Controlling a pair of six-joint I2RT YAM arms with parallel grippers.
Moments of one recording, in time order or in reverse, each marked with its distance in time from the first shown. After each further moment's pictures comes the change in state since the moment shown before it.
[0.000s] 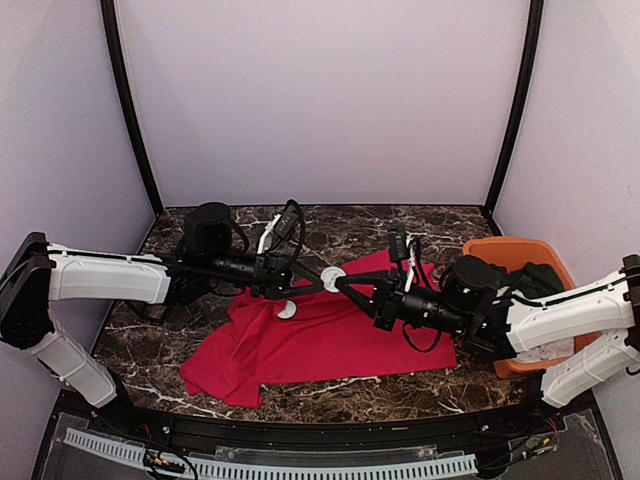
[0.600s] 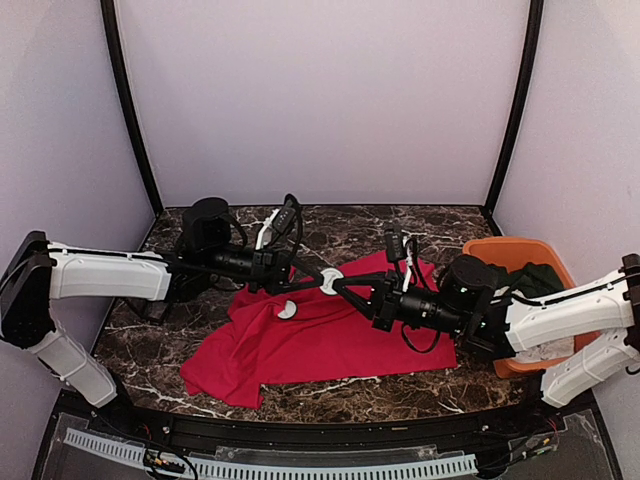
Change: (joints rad) left arm 0.005 0.009 0.018 0.048 0.048 -0.007; right arm 0.006 0.011 0.008 -0.006 -0.023 0.039
